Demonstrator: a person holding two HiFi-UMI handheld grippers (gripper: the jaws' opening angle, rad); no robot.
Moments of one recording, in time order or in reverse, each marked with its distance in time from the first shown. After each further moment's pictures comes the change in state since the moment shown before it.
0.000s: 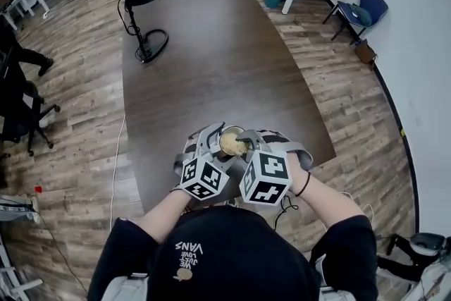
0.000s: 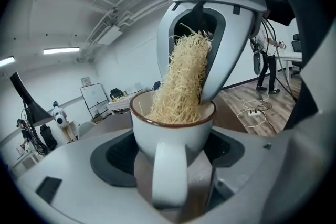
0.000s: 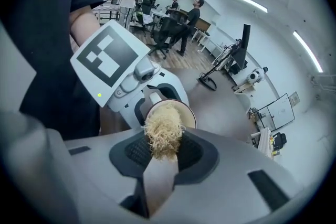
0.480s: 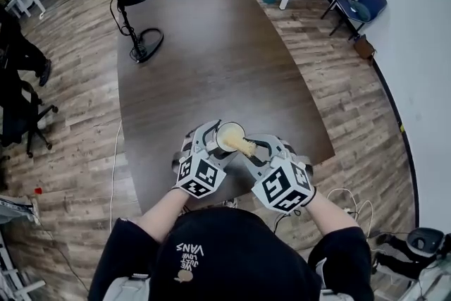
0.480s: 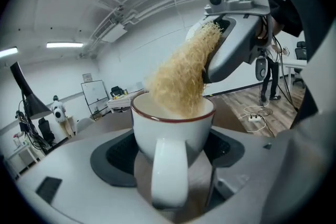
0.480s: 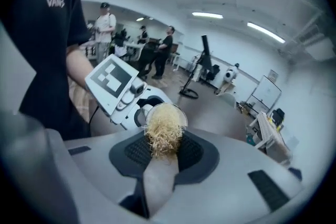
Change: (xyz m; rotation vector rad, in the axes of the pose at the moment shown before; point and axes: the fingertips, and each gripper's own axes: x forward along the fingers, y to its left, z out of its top) left arm 0.010 0.007 0.001 -0.058 -0.014 -0.007; right arm -0.027 -0.017 -0.016 0.308 -0.280 -0.145
